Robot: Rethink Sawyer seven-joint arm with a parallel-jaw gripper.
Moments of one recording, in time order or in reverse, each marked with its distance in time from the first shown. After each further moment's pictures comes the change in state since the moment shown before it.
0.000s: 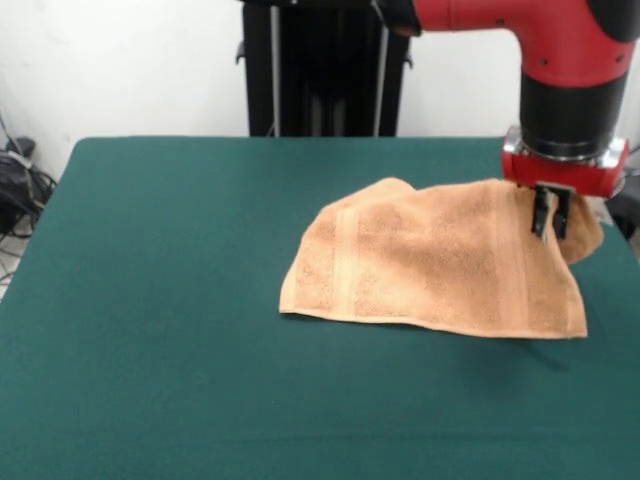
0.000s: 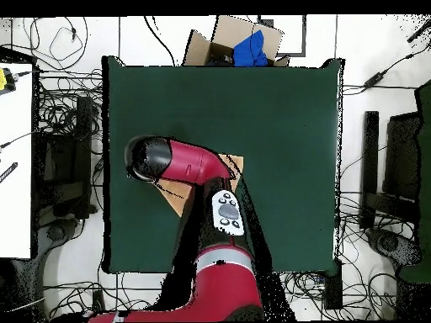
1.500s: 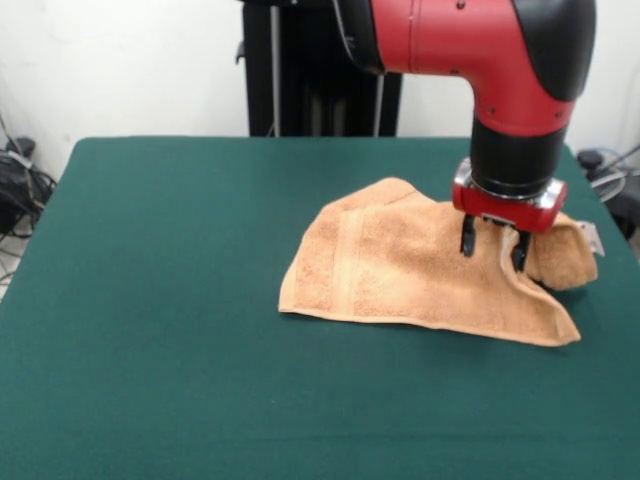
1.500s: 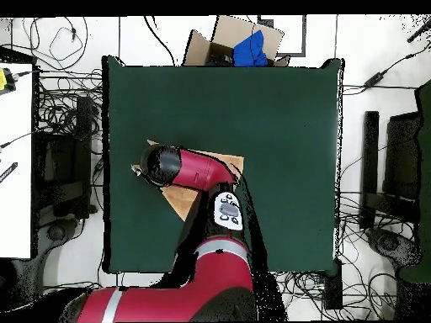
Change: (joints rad) arm 0.029 0.099 -0.090 -0.008 0.001 -0.080 0.000
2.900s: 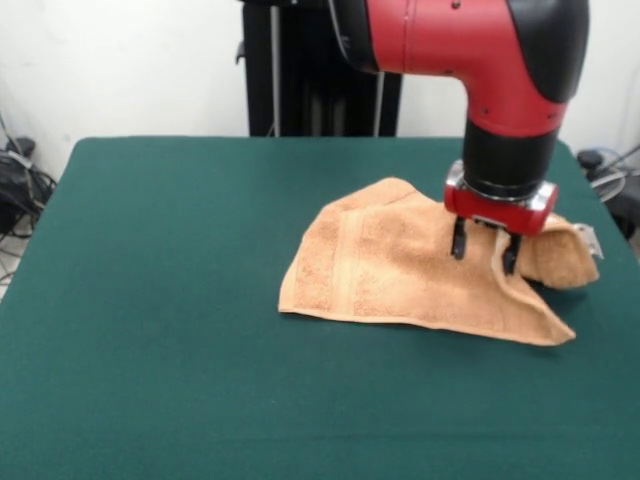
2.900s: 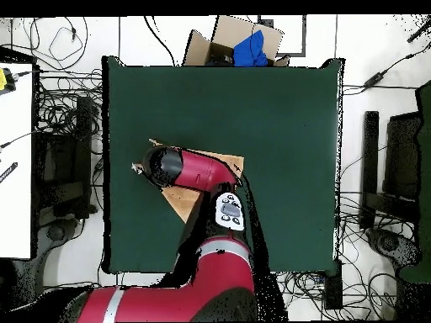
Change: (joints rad) arm -0.004 0.003 -0.011 0.000 -0.018 -0.022 0.000
